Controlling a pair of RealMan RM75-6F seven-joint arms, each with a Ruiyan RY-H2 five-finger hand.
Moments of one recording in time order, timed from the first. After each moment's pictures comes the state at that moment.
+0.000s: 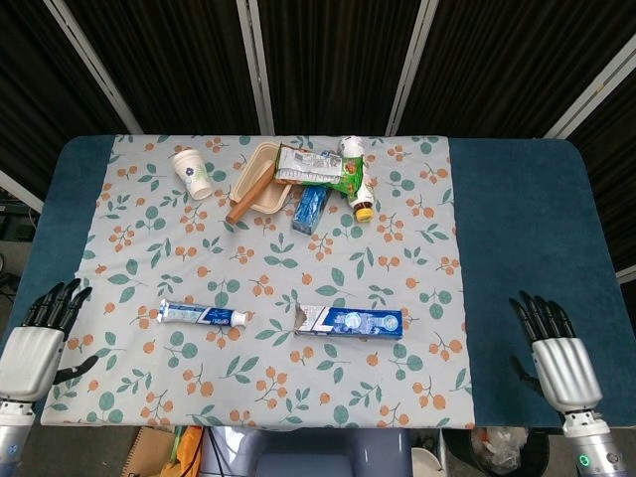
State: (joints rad) left arm -0.09 -1.19 0.00 -1.61 1.61 1.52 0.16; right arm 0.09 -1.14 -0.01 -1.64 -1.62 1.46 -0.13
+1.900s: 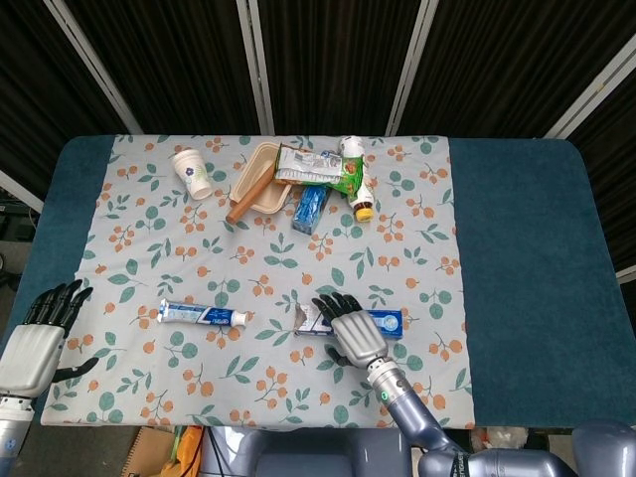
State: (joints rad) left arm -0.11 -1.15 0.01 -1.66 1.55 1.44 0.12; right arm 0.59 -1.77 0.17 -1.65 -1.07 0.99 -0.61
